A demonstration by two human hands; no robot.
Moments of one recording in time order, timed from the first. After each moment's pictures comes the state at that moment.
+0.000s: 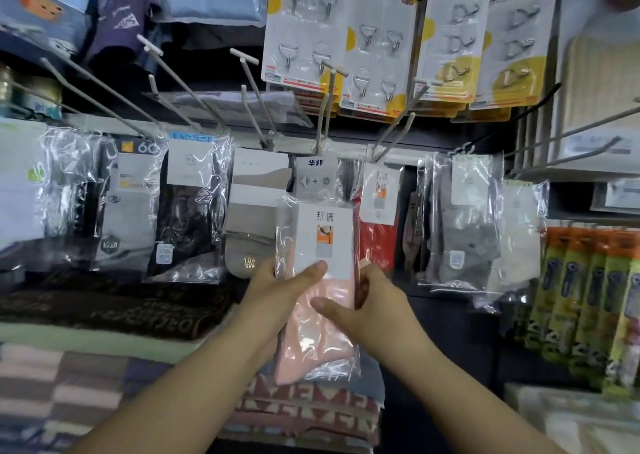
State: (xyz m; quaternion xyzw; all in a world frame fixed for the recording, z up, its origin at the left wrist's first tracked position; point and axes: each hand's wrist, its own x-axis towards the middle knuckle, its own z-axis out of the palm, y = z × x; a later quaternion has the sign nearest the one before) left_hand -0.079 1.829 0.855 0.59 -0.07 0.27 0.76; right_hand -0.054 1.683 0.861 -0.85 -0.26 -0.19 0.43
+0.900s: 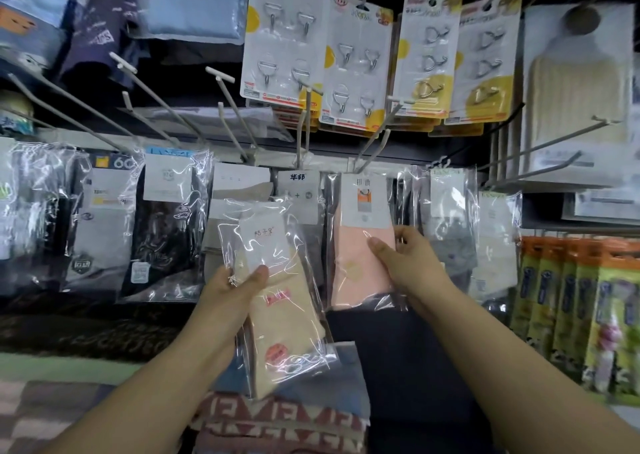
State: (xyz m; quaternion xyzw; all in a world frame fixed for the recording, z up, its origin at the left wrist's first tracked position) left_hand -0.071 1.857 0.859 0.57 -0.03 0.30 0.76; right_hand 0.010 1.647 0.919 -0.72 -0.21 -0.20 0.63
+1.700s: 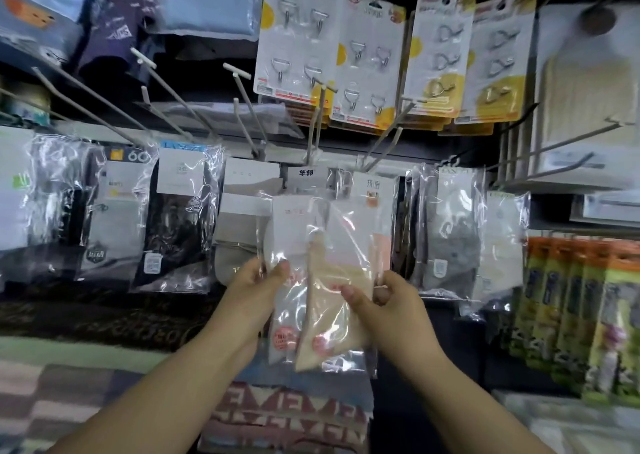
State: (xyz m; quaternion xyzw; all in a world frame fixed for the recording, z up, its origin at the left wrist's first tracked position) left_hand -0.081 1.837 0.863 0.59 -0.04 0.30 0.75; right_hand -0.045 1.664 0.863 -0.76 -0.24 -0.21 0.57
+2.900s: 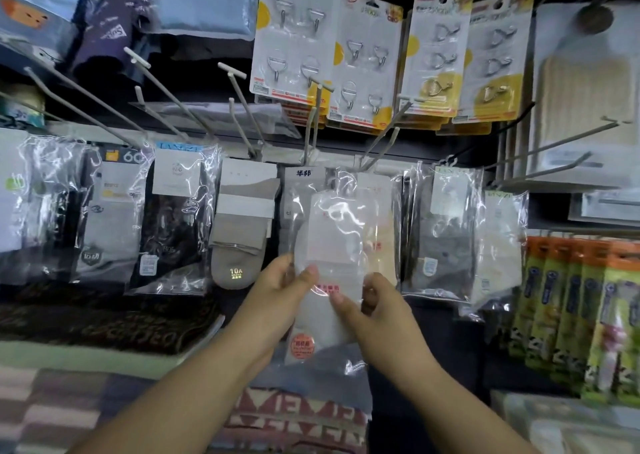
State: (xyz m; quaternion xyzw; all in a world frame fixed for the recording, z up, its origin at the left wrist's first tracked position) left_hand -0.087 1.810 0.869 0.61 -0.11 0.26 0.74; right_hand -0.042 1.670 0.852 -0.76 -0.30 -0.22 0.53
